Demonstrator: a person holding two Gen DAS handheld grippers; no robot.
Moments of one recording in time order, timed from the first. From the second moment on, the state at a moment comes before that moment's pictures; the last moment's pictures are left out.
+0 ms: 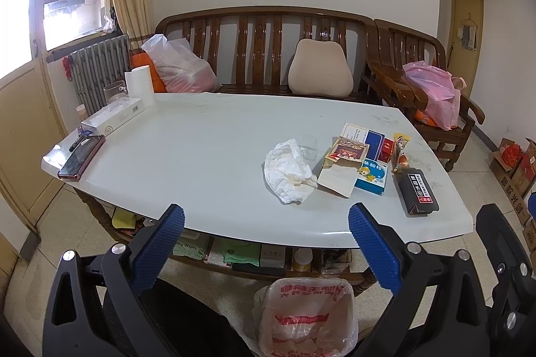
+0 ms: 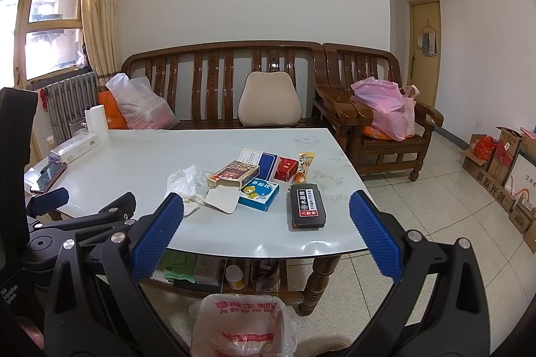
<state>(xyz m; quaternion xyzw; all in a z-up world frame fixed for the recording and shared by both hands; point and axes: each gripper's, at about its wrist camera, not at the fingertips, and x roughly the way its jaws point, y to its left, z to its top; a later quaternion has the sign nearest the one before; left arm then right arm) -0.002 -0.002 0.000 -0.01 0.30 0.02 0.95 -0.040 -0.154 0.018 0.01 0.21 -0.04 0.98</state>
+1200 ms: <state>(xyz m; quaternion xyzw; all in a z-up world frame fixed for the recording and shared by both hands) -0.006 0.000 0.001 0.00 0.31 0.03 0.95 -0.042 -0.152 0.020 0.01 0.20 -0.04 0.98</state>
